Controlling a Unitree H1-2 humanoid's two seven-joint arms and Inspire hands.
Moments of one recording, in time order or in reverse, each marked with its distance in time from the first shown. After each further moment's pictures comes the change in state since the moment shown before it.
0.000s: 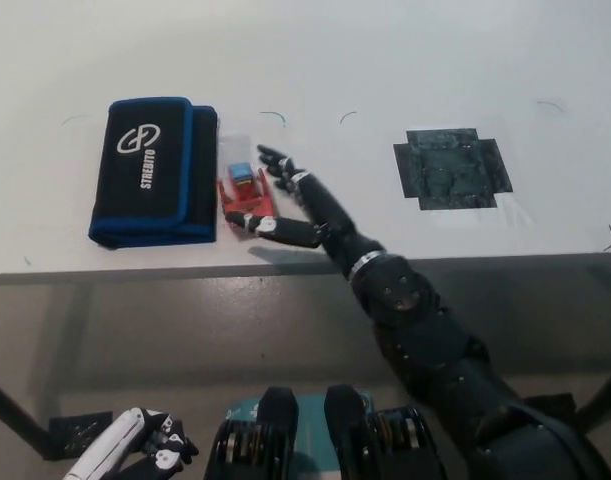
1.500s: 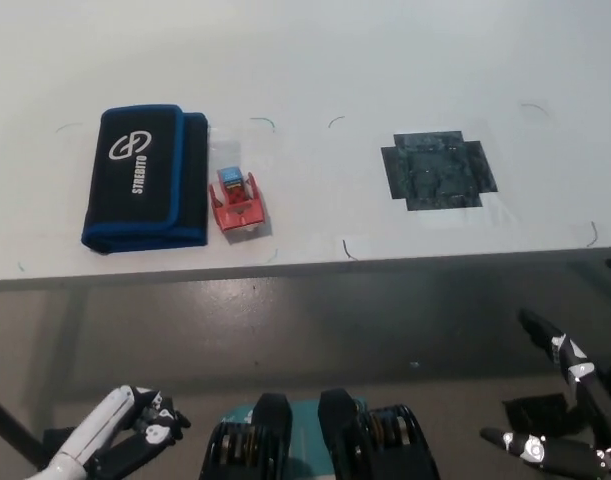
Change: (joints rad) left_arm -0.041 -0.001 0.043 0.019 -0.005 -0.013 0.001; right_arm 1.015 -0.393 -0.061 -1.379 0.038 0.330 0.093
